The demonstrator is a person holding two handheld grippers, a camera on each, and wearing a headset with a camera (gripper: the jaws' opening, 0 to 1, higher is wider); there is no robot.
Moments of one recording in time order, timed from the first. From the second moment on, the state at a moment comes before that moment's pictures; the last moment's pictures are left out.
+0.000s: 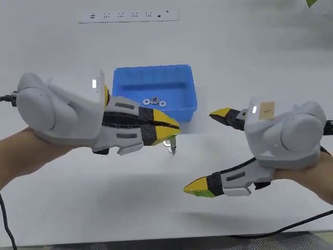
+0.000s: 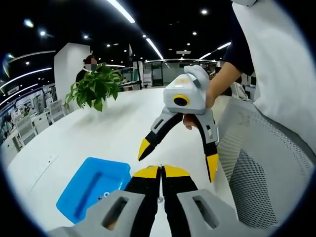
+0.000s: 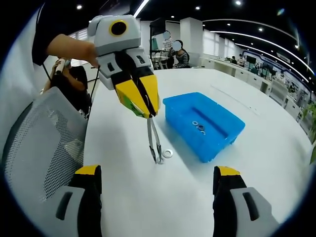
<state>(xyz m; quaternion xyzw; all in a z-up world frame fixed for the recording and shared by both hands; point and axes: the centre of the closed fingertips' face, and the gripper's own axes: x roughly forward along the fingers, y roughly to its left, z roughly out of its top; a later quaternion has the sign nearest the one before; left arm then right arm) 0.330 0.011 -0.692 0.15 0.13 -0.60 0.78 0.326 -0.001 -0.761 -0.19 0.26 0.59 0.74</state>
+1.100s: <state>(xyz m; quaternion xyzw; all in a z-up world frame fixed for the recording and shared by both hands) 0.323 0.012 -0.694 0.13 0.15 -0.59 0.78 0.325 0.043 -0.773 -0.22 0.23 0.67 0.67</state>
